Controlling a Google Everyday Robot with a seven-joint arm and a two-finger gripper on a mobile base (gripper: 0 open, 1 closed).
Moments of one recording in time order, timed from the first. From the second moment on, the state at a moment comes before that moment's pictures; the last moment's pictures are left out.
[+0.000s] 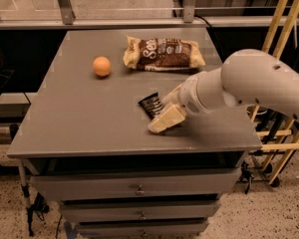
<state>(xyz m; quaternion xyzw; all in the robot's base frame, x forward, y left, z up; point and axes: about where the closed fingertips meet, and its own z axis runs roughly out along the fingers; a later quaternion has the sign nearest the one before) 0.568 -0.061 0.825 -0.48 0.78 0.09 0.39</state>
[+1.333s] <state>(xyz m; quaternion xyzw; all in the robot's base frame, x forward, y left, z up) 0.568 -0.061 0.825 -0.48 0.78 0.09 0.39</state>
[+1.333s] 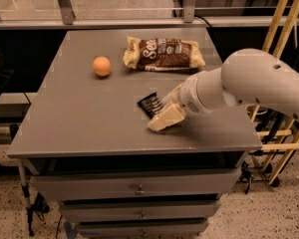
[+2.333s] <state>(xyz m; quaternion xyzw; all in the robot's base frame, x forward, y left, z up) 0.568 -0.061 0.826 -0.48 0.78 0.09 0.39</state>
